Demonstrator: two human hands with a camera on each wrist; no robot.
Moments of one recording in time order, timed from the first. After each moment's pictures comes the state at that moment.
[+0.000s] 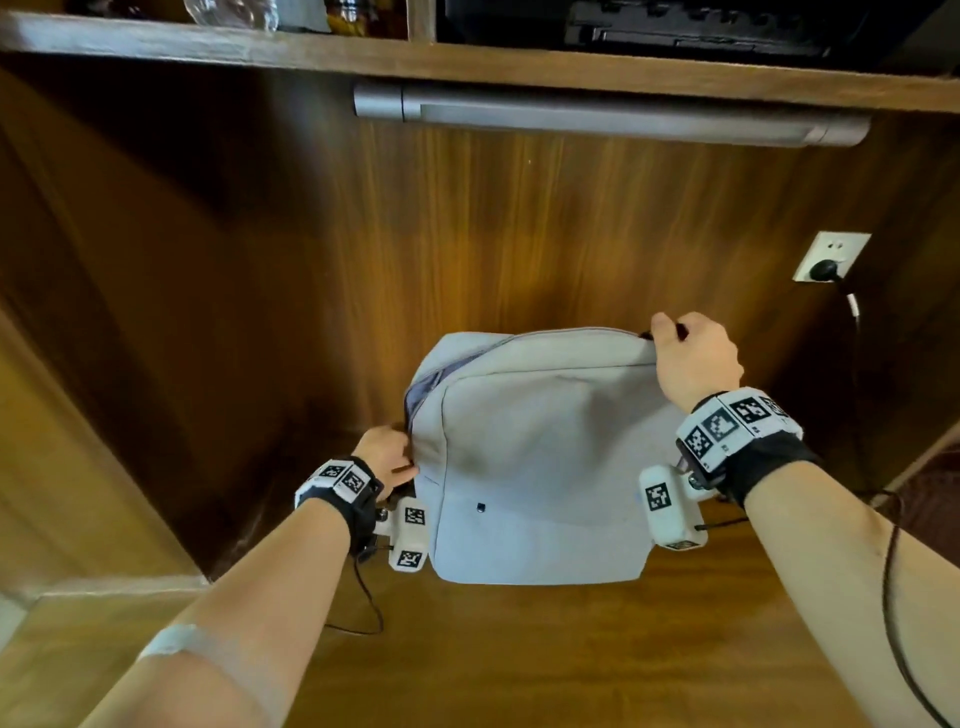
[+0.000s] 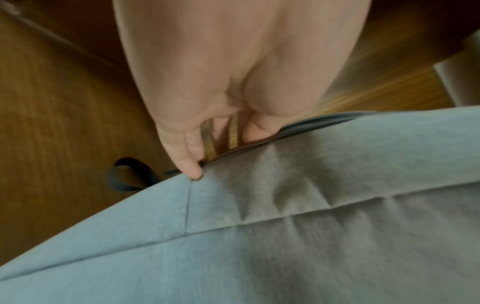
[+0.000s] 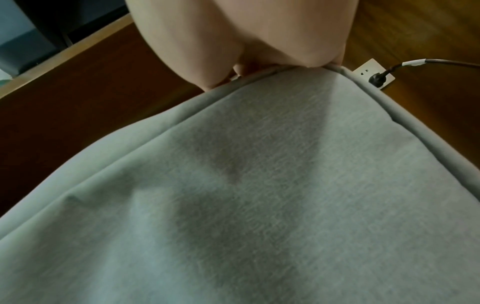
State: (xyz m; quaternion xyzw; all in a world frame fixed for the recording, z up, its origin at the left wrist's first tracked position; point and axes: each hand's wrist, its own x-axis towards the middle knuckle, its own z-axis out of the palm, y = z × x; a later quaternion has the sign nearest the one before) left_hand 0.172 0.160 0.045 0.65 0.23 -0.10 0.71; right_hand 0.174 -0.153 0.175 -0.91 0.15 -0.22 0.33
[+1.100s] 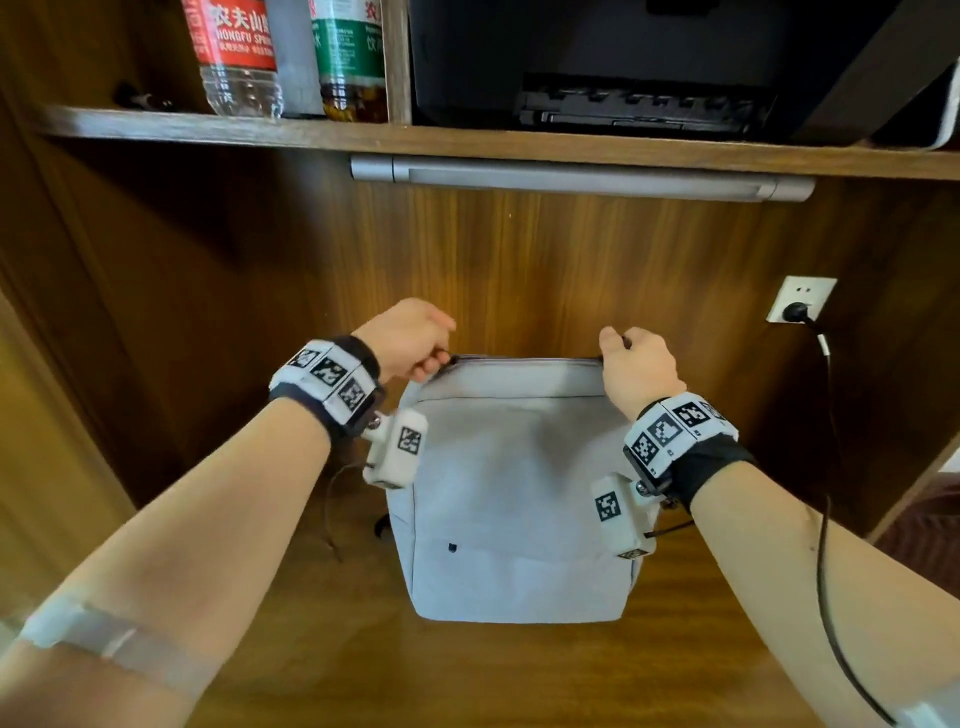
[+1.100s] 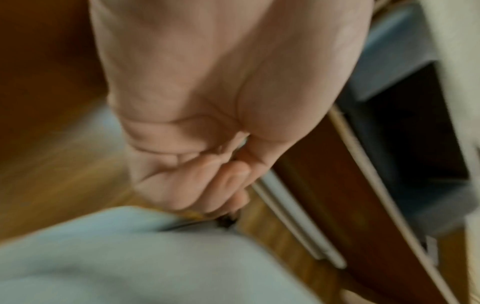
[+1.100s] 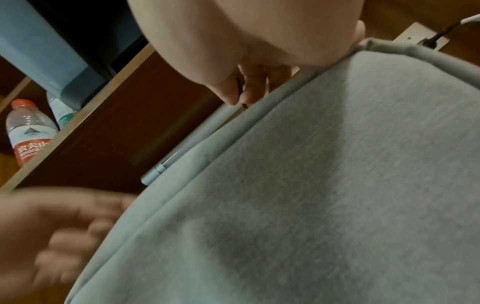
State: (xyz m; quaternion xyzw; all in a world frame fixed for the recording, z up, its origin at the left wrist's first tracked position) left_hand 0.164 0.110 0.244 0.84 0.01 -0.06 0.54; right_hand 0.169 -0.140 0.206 -0.89 0.12 -0.18 0.40
